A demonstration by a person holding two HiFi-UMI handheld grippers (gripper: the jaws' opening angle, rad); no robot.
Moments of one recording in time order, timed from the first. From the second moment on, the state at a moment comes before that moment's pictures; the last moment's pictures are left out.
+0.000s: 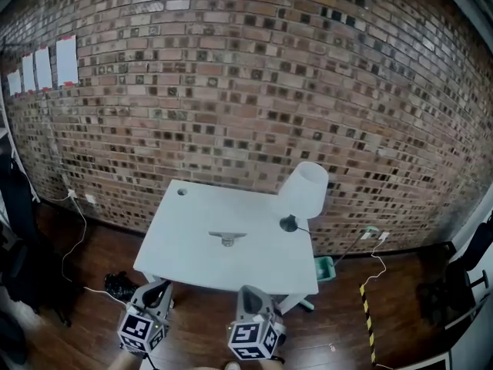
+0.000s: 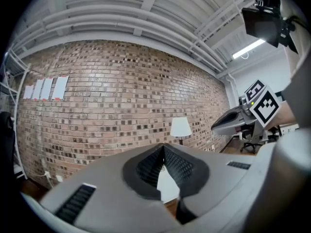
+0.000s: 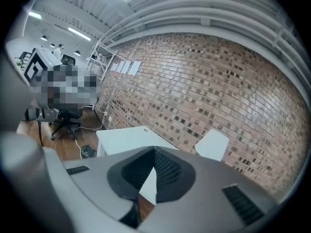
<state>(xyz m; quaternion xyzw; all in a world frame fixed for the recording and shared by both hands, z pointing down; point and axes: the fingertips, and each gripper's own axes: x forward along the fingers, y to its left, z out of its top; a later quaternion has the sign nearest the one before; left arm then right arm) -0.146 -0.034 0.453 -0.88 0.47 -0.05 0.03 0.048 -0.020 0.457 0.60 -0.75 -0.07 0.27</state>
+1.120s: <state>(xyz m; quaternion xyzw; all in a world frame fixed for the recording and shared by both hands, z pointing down) -0.110 0.069 0.428 -0.91 0.42 -0.05 0.05 0.084 0.098 0.438 0.63 -0.76 0.05 0.14</state>
